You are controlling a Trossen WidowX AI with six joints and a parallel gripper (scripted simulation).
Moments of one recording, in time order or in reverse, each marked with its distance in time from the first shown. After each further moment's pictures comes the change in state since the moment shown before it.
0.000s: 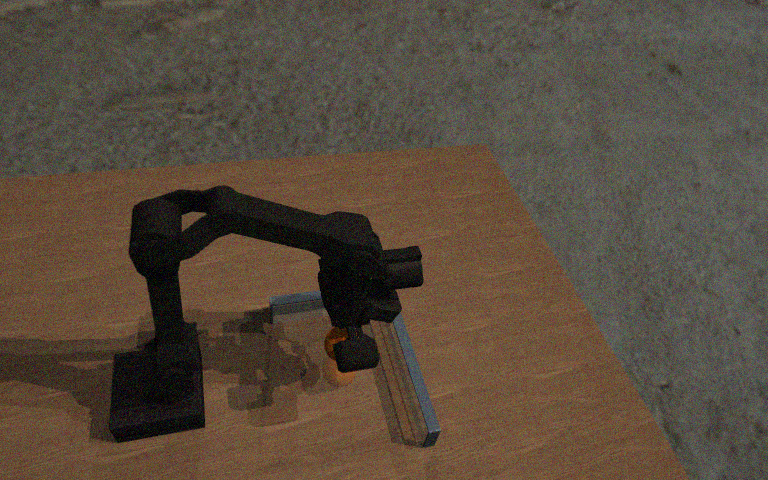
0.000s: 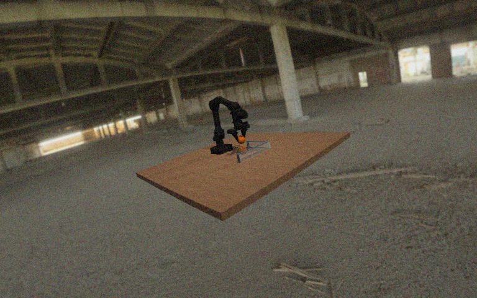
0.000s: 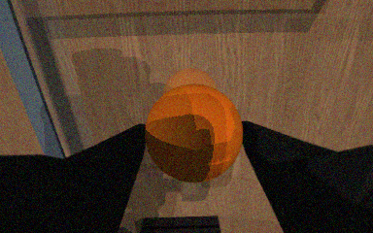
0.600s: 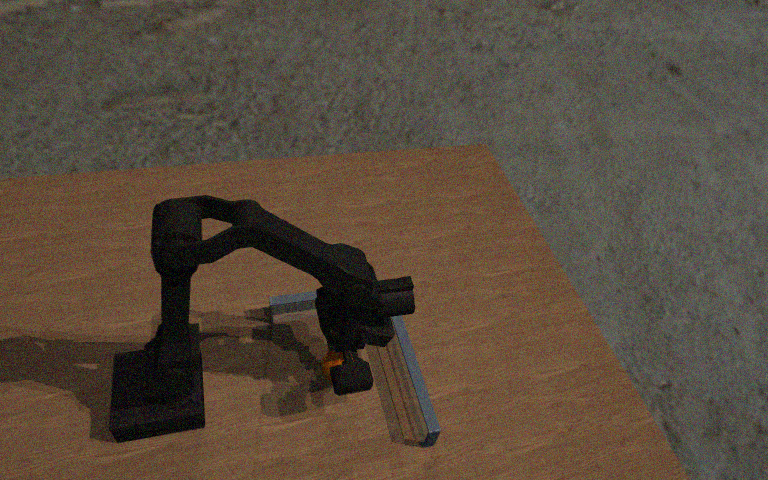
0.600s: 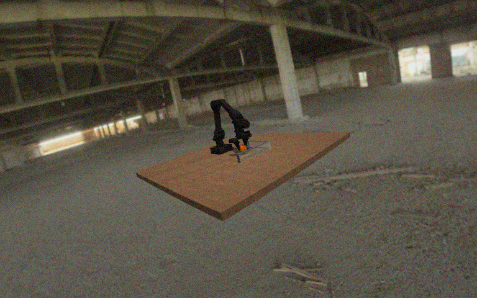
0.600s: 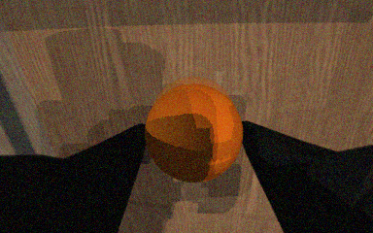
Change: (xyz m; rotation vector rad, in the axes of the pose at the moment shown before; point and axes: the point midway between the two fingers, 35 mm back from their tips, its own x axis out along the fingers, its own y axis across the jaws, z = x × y) arm 0.068 -0.001 -0.002 -0.002 0.005 0.000
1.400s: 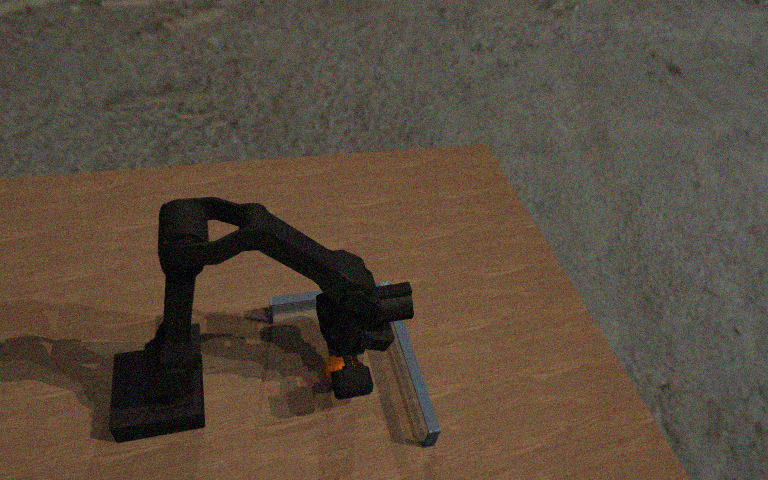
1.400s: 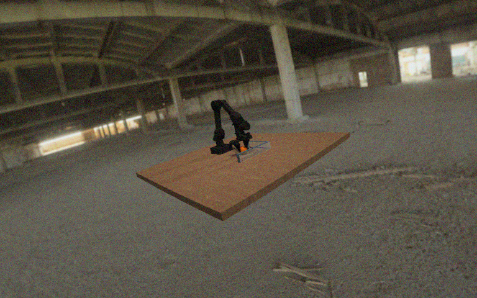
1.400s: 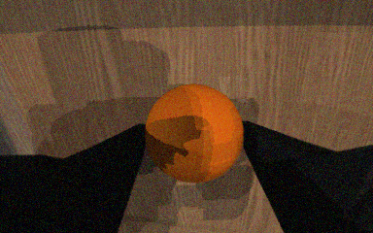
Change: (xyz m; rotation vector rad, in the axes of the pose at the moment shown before) arm 0.017 0.000 0.001 -0.001 -0.007 0.000
